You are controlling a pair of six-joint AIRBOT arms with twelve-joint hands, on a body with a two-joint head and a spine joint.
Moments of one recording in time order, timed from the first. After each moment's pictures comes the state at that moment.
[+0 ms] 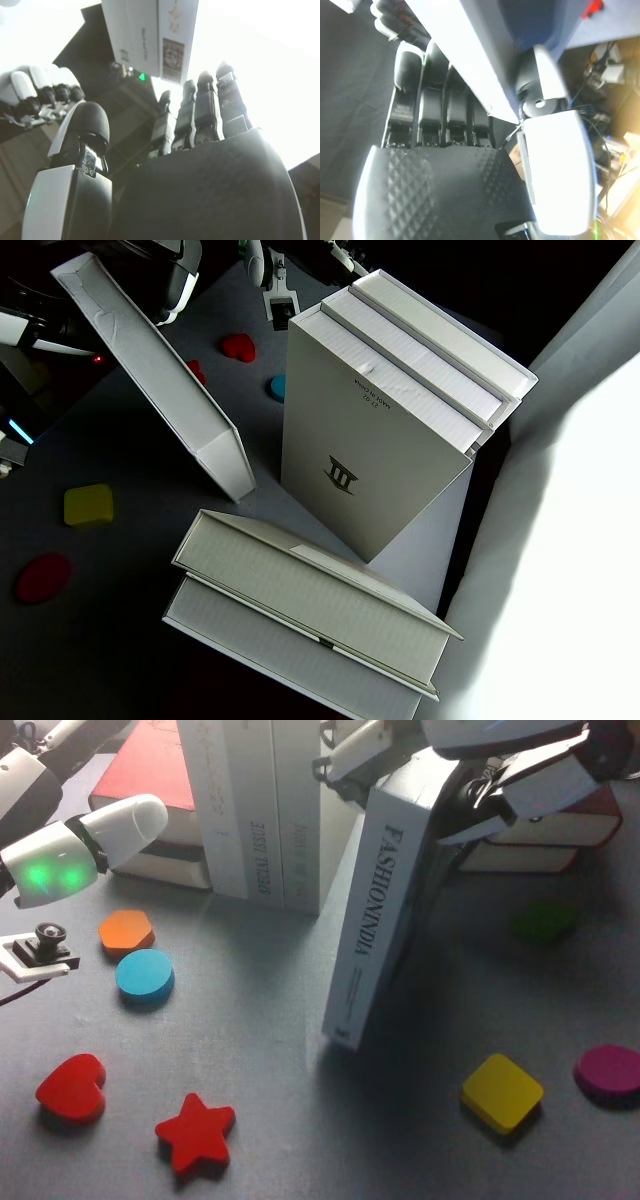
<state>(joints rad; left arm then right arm) 0.98 -1.14 1.43 -0.09 -1.32 0.11 0.07 -1.03 1.14 -2.07 0.70 0.46</state>
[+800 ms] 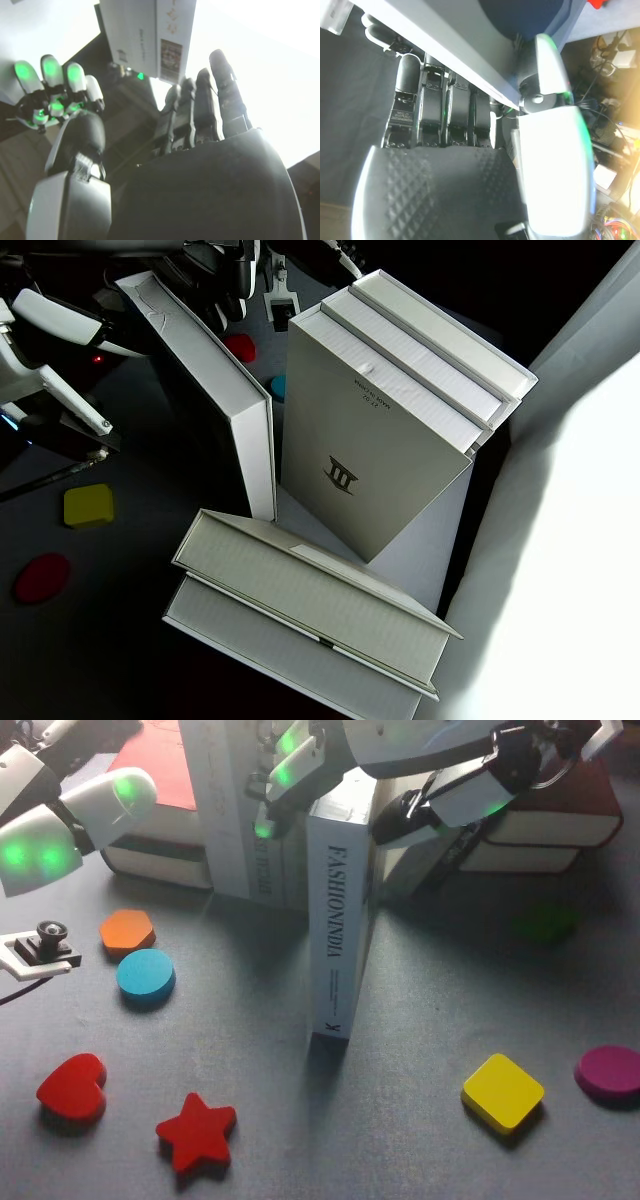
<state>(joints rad) 0.98 -1.14 1.43 -0.10 -1.33 0.10 -0.02 -1.16 1.26 -1.94 0.69 0.47</state>
